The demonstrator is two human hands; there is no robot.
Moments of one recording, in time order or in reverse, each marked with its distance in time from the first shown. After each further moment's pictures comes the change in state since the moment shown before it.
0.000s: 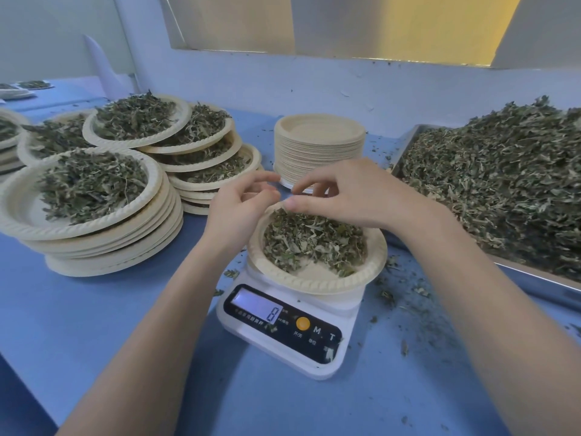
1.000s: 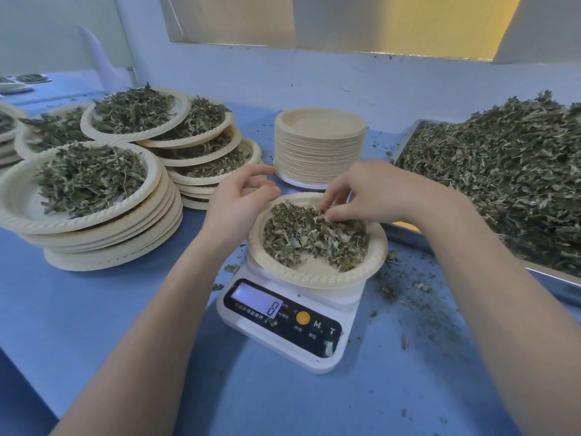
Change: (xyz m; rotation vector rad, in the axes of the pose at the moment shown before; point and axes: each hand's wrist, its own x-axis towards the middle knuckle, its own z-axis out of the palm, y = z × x) left_hand 0.002 -0.002 -0.001 0.001 -0.009 -0.038; right_hand -0.004 0.012 -0.010 -0.129 -0.194 0.062
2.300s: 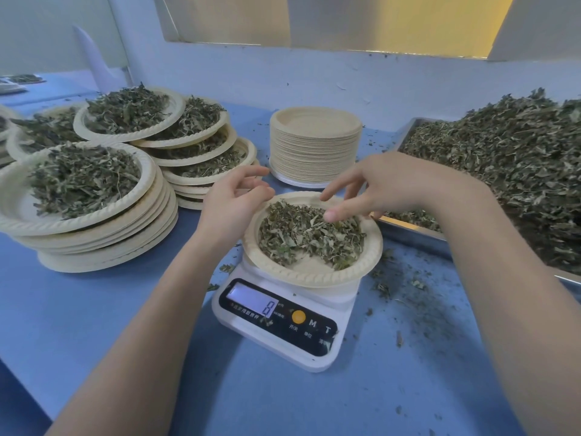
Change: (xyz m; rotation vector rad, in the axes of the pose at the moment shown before) left_hand 0.001 -0.003 0.000 0.015 0.023 -0.013; right_hand -0.011 0.010 -0.016 0.086 -0.098 0.076
